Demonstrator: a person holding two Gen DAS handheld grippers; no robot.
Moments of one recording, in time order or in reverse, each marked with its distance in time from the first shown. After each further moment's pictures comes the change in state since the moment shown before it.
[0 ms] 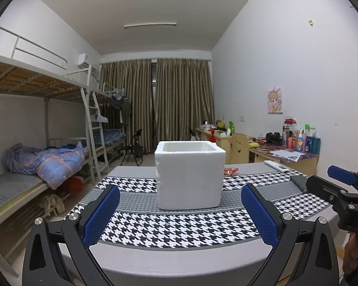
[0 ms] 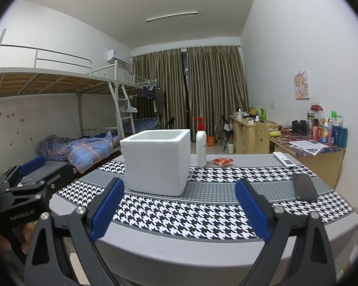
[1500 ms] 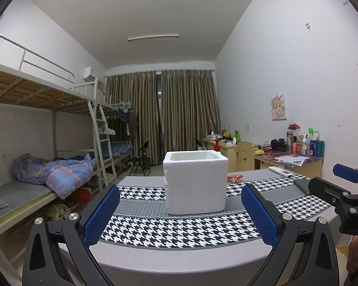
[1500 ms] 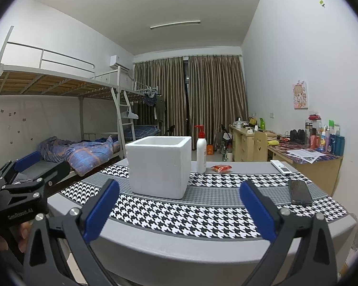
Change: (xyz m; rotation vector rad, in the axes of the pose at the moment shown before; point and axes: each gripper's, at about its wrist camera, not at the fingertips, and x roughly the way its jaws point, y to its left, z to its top) left arm -0.030 0.004 -0.003 0.025 -0.070 0.035; right arm -0.018 0.007 -0.005 -0.037 -0.049 -0.005
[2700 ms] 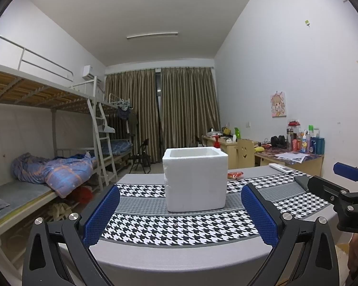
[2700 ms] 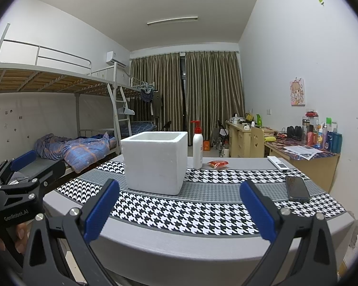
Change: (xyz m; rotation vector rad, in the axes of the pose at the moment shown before) left arm 0.005 -0.004 -0.003 0.006 0.013 -0.002; right arm 0.004 -0.001 -0.001 0.008 0.025 -0.030
